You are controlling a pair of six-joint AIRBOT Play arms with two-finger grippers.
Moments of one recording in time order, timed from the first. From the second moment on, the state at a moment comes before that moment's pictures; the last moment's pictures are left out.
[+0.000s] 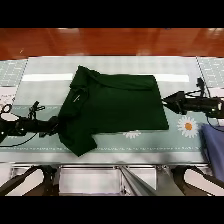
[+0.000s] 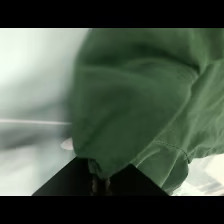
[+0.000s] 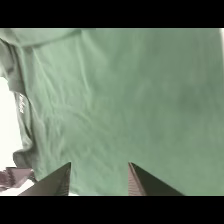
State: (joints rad) left arm 0.35 -1.13 0.45 0.88 -1.05 -1.24; right arm -0.41 -1.24 0.71 -0.50 1.20 1.10
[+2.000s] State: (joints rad) left arm 0.30 -0.89 1.45 0.50 -1.03 -1.19; right arm -0.29 -1.04 1.79 -0.82 1.25 1.25
